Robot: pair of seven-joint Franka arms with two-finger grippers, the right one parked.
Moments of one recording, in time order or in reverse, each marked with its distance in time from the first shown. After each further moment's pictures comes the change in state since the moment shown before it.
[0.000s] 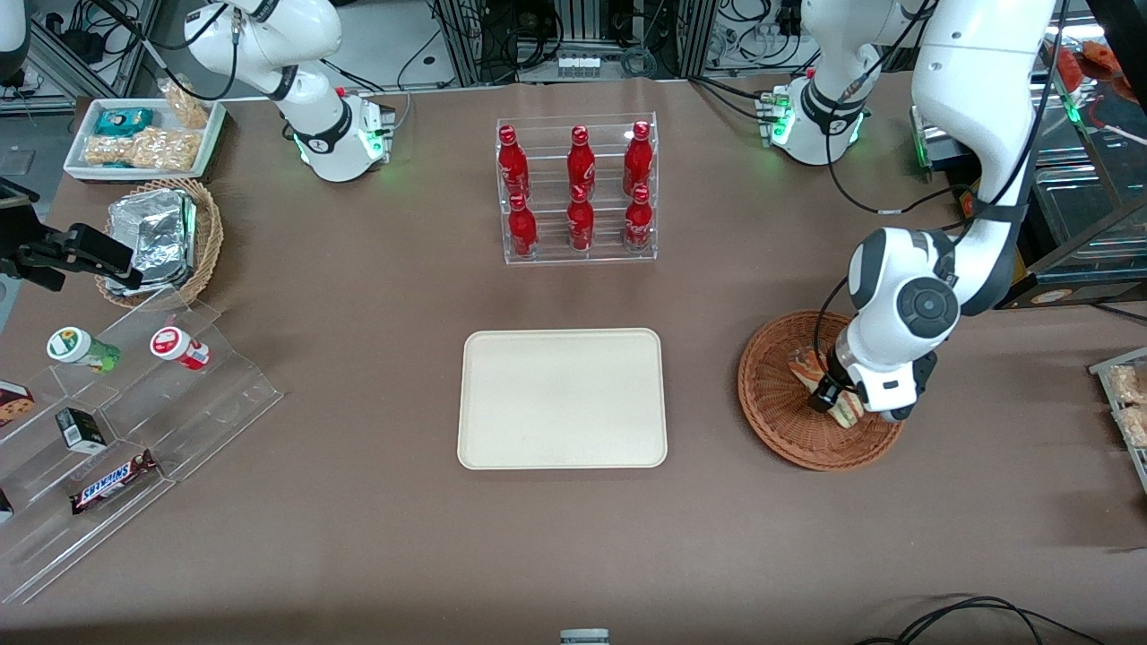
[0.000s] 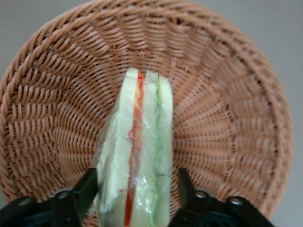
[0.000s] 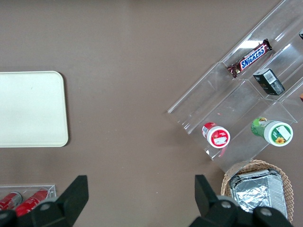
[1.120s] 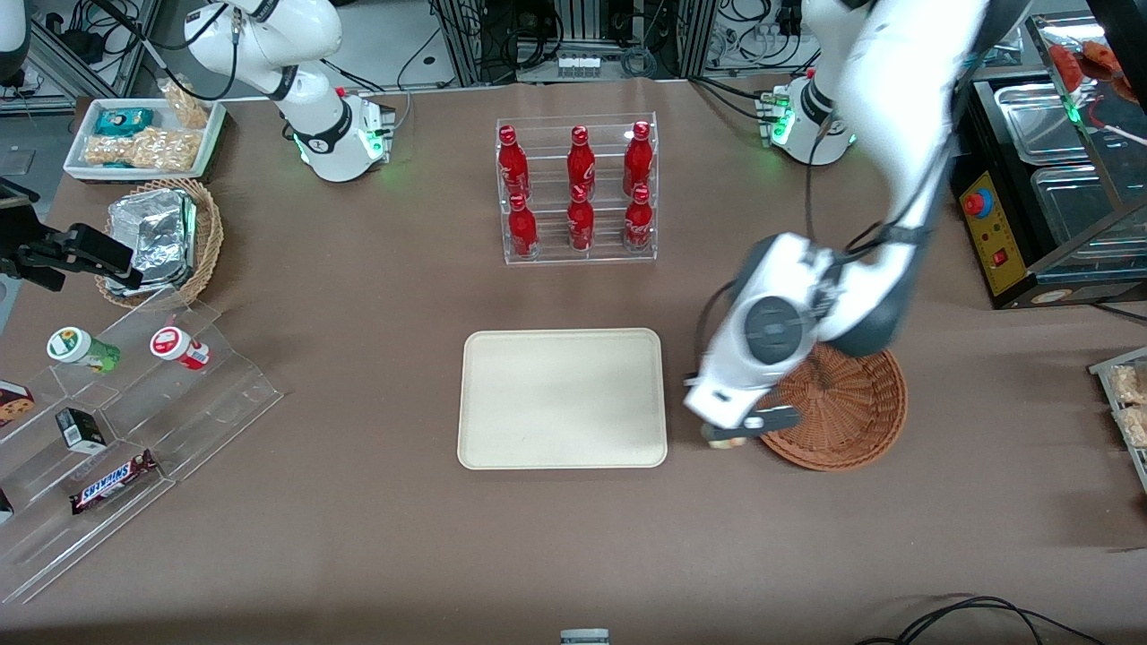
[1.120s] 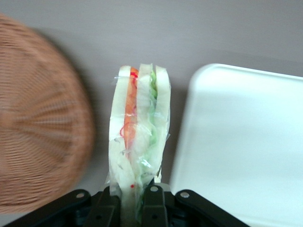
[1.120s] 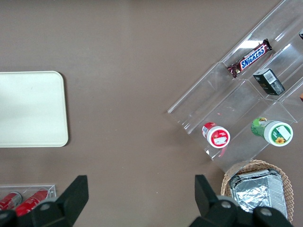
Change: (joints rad) arm -0.196 0.283 -0.192 0.634 0.075 -0.402 0.372
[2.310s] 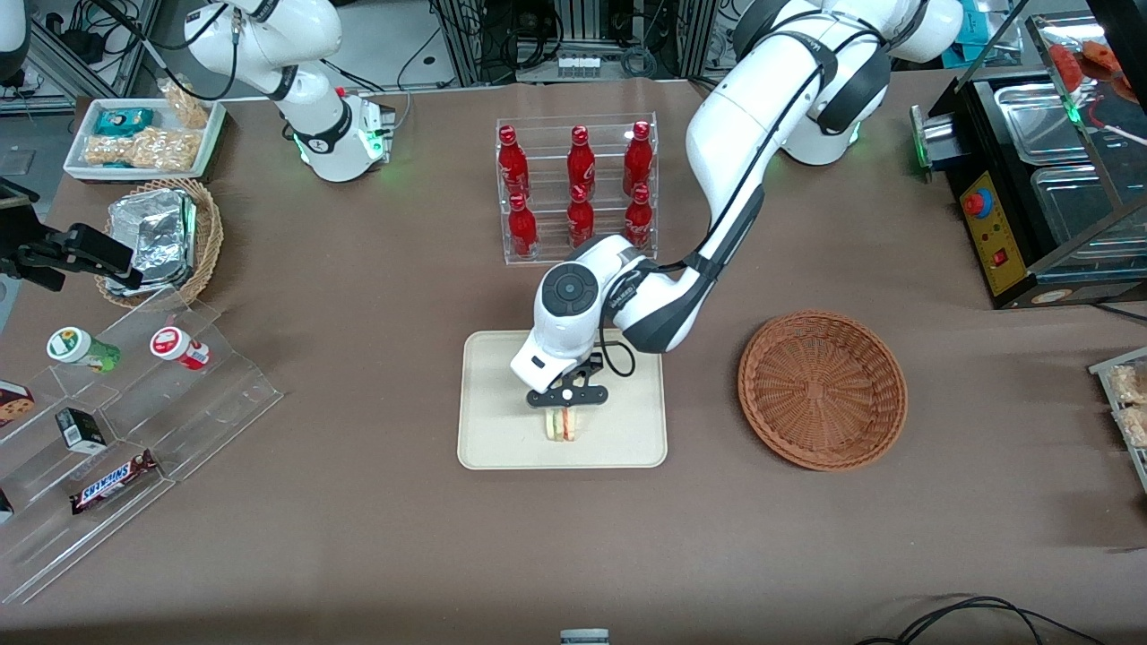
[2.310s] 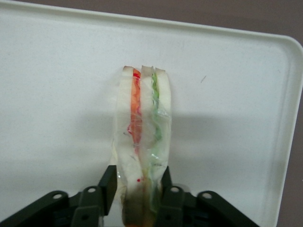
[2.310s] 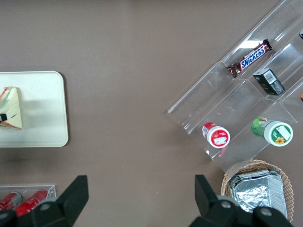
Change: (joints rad) arm -0.269 0.271 0.001 0.252 0.017 0.218 -0.185
